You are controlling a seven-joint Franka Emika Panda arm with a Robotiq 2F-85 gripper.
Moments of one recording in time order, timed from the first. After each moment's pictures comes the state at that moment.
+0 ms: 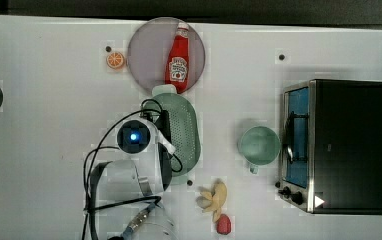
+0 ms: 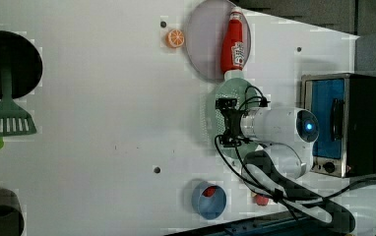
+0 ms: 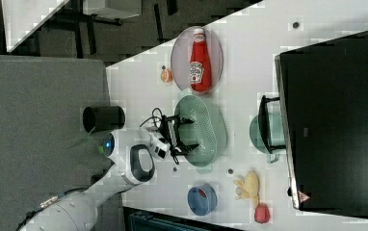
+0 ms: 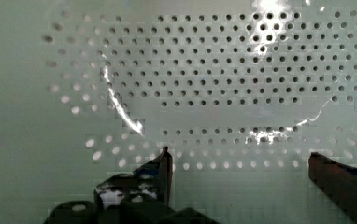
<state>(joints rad) 0.22 0.42 0.05 -2.37 0.00 1.21 0.94</state>
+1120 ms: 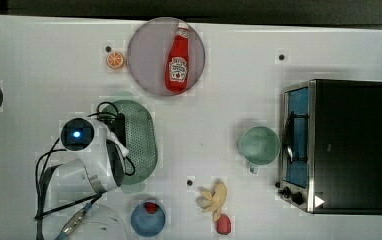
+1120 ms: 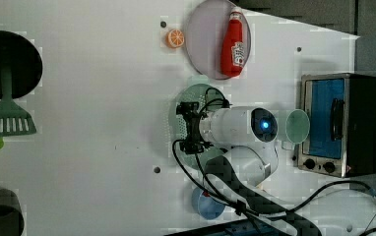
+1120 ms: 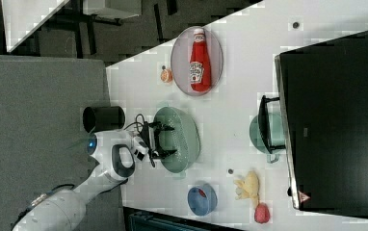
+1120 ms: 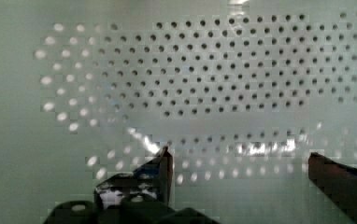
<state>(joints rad) 0.45 0.51 0.06 -2.21 0.12 1.11 1.10</state>
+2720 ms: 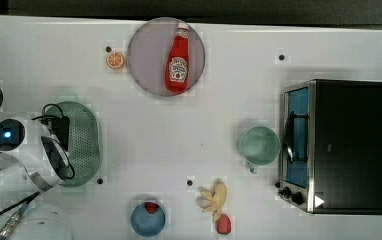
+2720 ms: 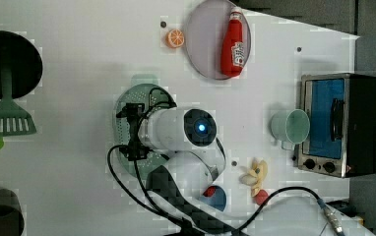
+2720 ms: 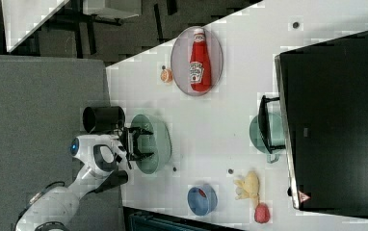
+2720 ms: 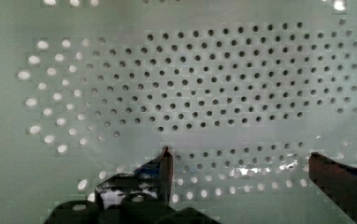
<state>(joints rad) 0.65 0.70 0.08 -1.89 0.15 1.01 1.35</state>
